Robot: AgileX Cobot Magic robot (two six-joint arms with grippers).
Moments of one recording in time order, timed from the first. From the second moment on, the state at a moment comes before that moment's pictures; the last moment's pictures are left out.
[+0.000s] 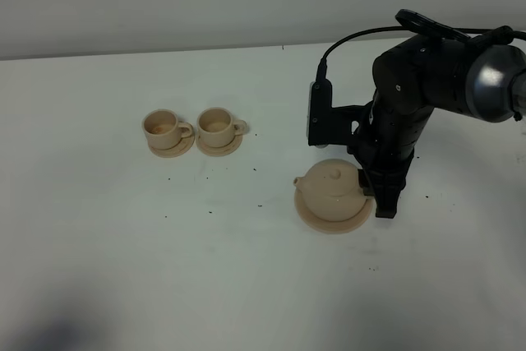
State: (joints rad) left arm 0.04 0.05 -0.50 0.01 1.03 -0.09; right arm 0.62 2.00 -1.39 -0.03 0.82 -0.97
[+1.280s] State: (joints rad) left arm 0.04 0.05 -0.50 0.01 1.03 -0.09; right arm 0.62 2.03 -1.39 -0.07 0.79 -1.02
